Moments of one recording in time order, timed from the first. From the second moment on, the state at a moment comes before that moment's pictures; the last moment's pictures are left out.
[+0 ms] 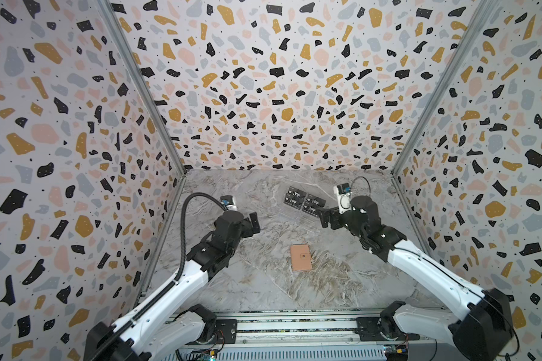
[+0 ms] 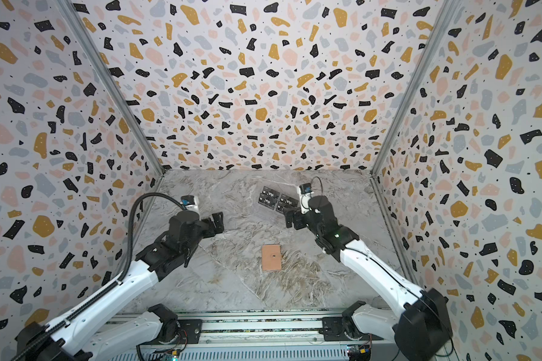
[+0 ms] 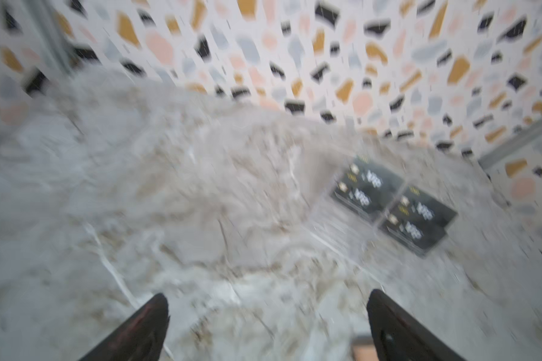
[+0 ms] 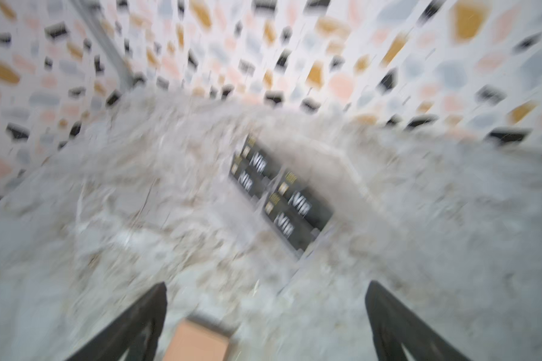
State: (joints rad) left arm -0.50 0.91 0.69 -0.20 -0.41 -0.43; right arm 0.53 1.06 0.75 -0.03 0.11 0.08
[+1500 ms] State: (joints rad) left arm -0.14 1.40 0.16 1.04 -0.51 -0.03; right arm 0.07 1.50 0.20 1.11 0.06 -0.05
